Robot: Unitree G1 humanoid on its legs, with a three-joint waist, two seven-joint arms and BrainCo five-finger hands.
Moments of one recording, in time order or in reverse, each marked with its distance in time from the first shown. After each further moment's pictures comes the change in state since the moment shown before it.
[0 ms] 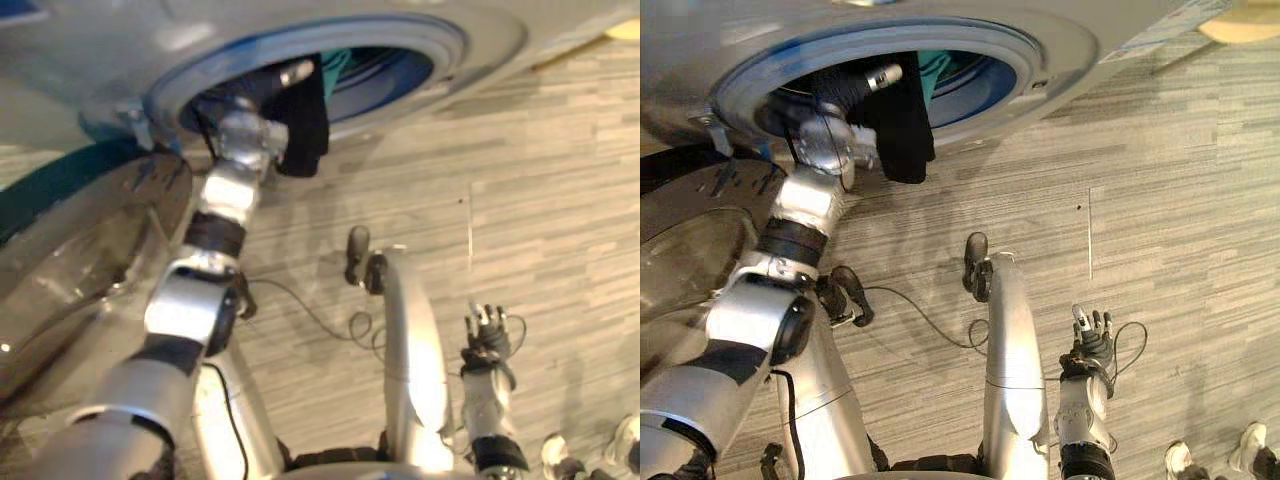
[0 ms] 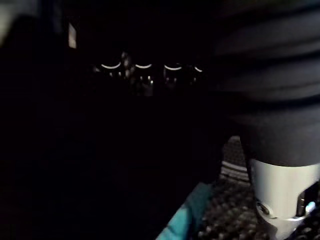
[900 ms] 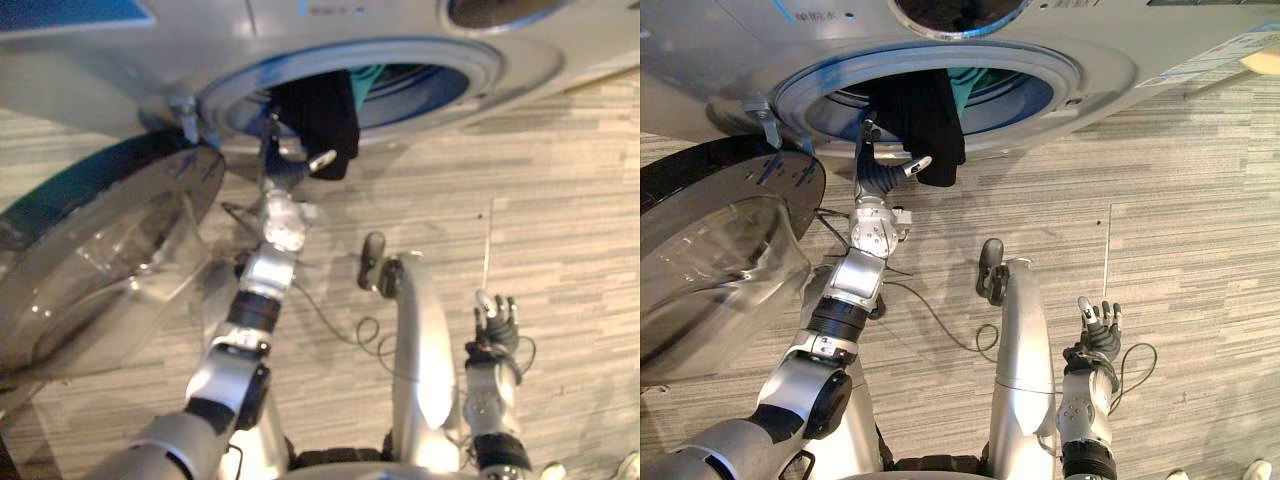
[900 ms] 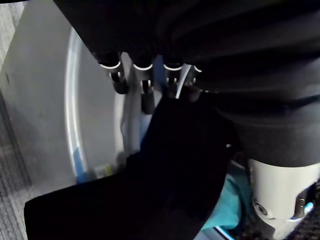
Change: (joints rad) left arm 0.306 -0.241 0.027 -0.246 0.233 0.027 0.138; right arm 0.000 -0.001 -0.001 -0.067 -0.040 -0.033 -0.030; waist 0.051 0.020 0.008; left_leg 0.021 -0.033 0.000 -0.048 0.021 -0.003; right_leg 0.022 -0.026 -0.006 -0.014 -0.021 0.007
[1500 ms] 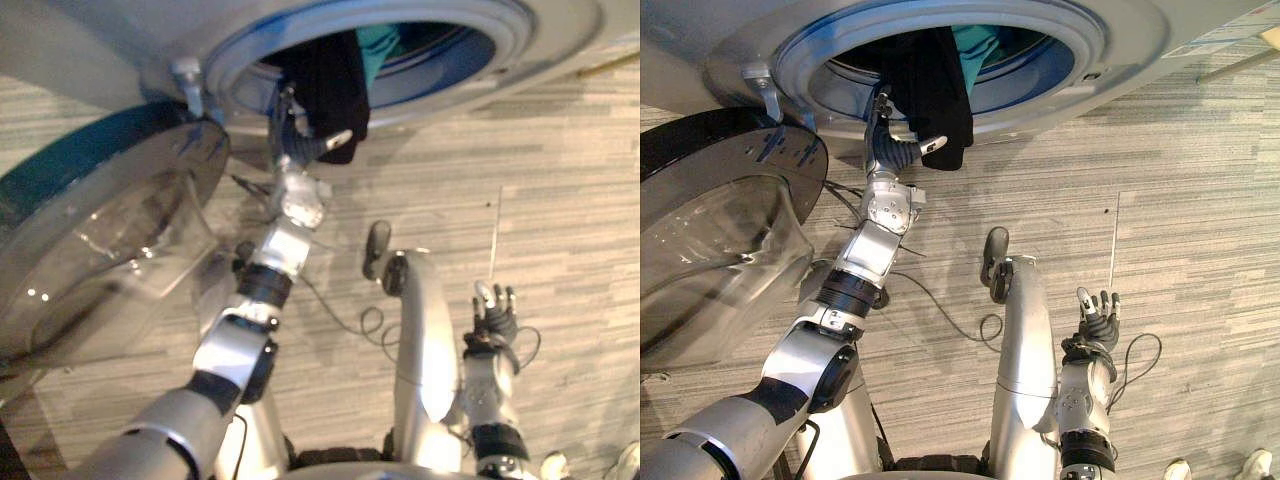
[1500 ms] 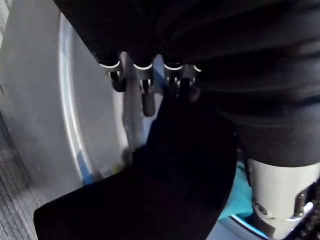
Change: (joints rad) left arm -0.169 -0.004 -0.078 0.111 0.077 0.112 0.035; right arm -0.043 -0.001 0.001 0.002 0.012 -0.002 0.005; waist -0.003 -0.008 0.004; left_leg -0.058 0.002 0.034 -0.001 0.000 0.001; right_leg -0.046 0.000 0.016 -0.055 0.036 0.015
